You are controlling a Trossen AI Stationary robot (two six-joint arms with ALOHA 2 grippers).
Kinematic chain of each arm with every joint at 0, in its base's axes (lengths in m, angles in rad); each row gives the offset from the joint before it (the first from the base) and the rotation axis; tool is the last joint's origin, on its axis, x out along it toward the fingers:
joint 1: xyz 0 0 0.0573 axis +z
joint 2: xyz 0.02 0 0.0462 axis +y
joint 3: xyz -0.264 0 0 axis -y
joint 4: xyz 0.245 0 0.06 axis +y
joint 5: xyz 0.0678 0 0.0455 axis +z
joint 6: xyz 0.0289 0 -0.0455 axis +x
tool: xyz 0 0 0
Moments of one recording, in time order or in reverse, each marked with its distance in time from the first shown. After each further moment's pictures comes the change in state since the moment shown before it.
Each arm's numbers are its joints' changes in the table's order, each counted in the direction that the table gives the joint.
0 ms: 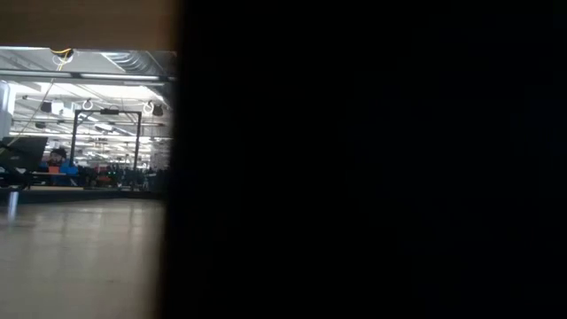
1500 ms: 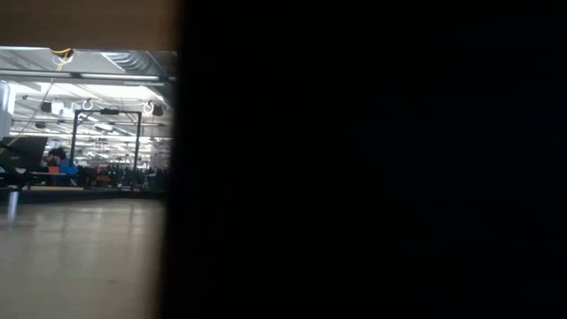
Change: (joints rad) left arm 0.070 0.000 0.000 -0.113 -0.133 0.042; right arm 0.000 0.000 0.000 0.000 0.000 0.001
